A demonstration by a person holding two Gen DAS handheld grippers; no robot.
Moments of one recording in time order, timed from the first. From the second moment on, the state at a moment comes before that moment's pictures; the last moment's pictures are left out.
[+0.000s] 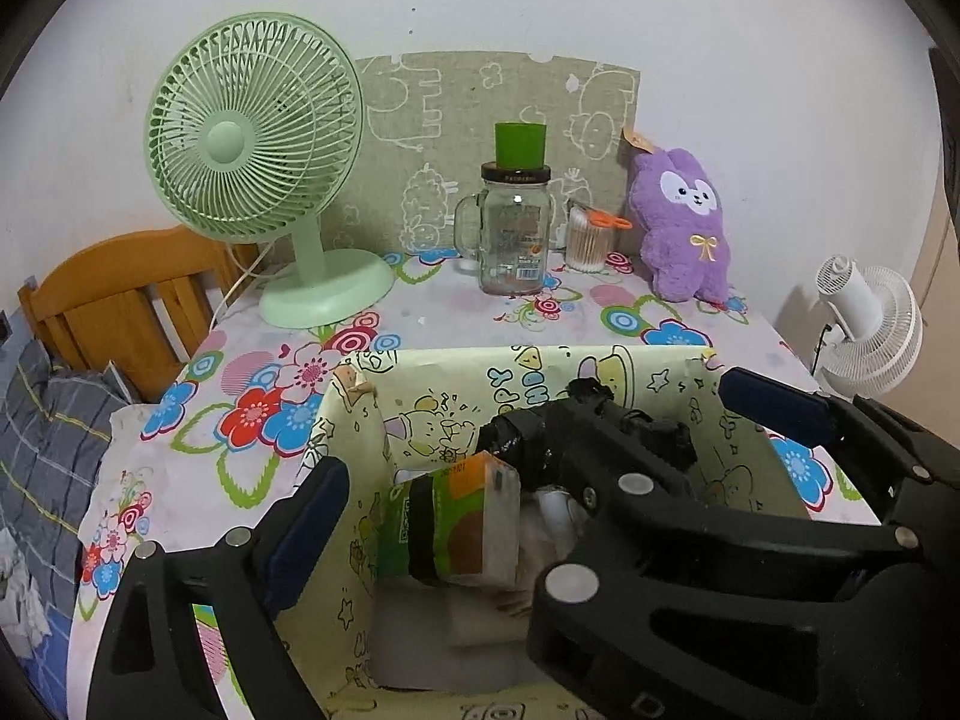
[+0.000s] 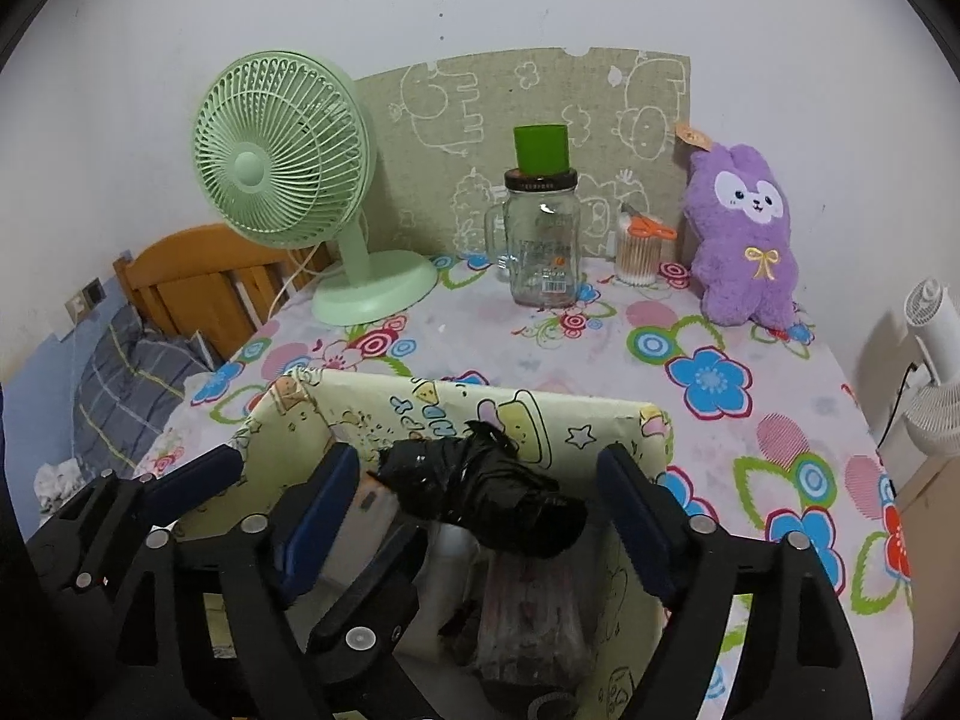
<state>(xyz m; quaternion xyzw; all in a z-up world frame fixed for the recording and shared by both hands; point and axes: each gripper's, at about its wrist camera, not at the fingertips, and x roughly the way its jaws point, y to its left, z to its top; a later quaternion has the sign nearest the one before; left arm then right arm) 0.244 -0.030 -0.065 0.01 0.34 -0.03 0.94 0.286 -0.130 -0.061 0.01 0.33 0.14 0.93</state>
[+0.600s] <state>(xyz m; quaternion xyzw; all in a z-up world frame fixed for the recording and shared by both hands) 0.194 -0.032 -0.027 0.01 0.29 -0.04 0.96 0.229 -0.133 -0.017 0.00 0.28 0.12 0.95</state>
